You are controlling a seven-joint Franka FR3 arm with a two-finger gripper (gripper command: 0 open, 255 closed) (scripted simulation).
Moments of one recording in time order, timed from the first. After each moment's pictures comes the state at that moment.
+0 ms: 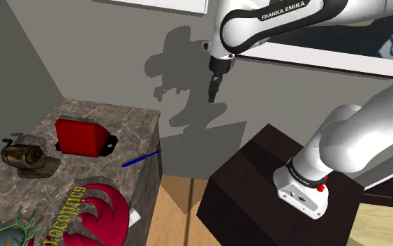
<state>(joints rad) 0.16 -0.25 0.01 -2.39 0.14 2.06 -0.42</state>
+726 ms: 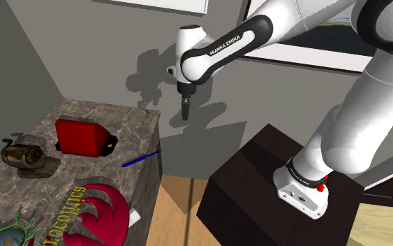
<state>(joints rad) 0.24 0.14 0.09 -2.20 0.11 2.27 -0.55</state>
